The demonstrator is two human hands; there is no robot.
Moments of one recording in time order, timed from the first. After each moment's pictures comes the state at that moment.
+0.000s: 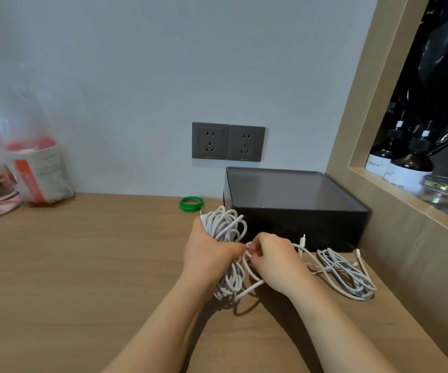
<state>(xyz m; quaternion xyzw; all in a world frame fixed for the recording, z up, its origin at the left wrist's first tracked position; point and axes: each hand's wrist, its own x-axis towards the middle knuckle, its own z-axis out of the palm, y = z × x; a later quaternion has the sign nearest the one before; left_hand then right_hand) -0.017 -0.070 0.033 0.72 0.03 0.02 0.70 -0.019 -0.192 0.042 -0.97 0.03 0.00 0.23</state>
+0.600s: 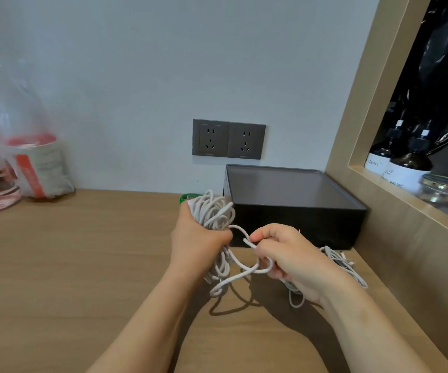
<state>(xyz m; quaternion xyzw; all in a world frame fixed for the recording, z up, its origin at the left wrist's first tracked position) -0.013 -0.057 0.039 0.73 0.01 0.12 0.67 -0.054 -0.203 0.072 -0.82 0.00 0.09 0.57</state>
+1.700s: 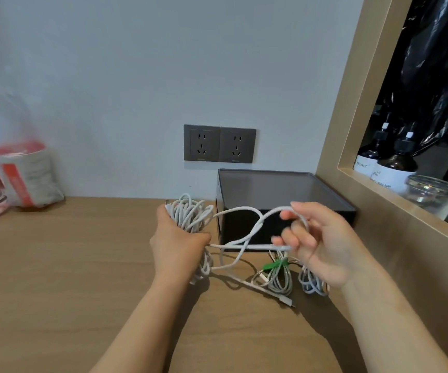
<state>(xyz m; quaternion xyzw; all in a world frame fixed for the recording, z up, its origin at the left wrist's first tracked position) -0.012 -0.049 0.043 0.76 0.08 0.18 0.62 -0.059 -0.235 0.098 -0.58 0.00 0.01 0.81</state>
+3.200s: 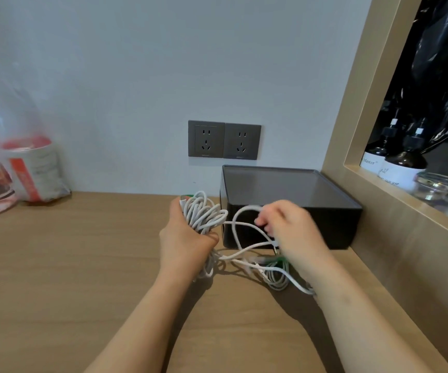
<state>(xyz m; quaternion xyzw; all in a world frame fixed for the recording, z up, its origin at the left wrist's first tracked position) -0.011 -0.050 0.037 0.80 0.01 0.17 0.58 -0.028 -0.212 0.071 -0.84 -0.01 -0.17 0.52</state>
